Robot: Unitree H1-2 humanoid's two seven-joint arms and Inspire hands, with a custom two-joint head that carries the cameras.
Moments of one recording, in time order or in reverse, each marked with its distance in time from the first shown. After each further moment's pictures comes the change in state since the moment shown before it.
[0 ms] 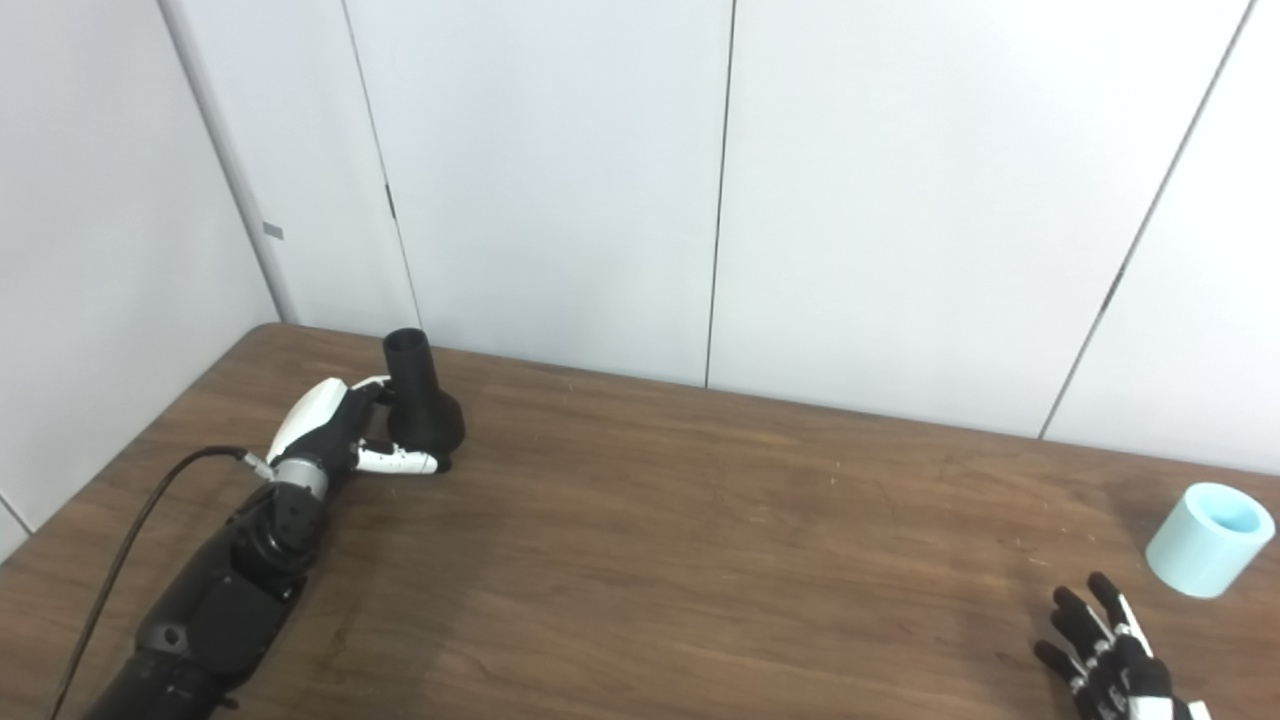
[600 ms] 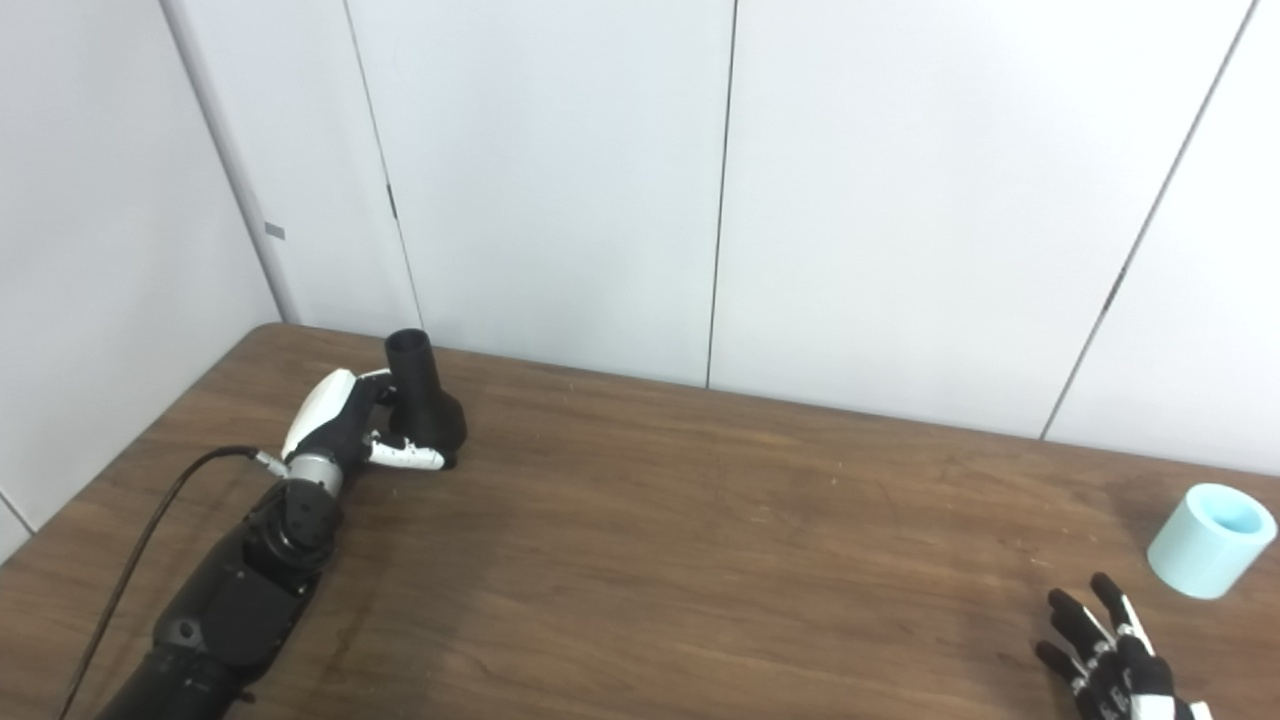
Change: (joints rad) left arm -0.020 -0.019 0.006 0.027 -0.038 -0.070 0.038; right arm 0.001 0.004 0.000 -0.005 0.001 0.005 -0.012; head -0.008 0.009
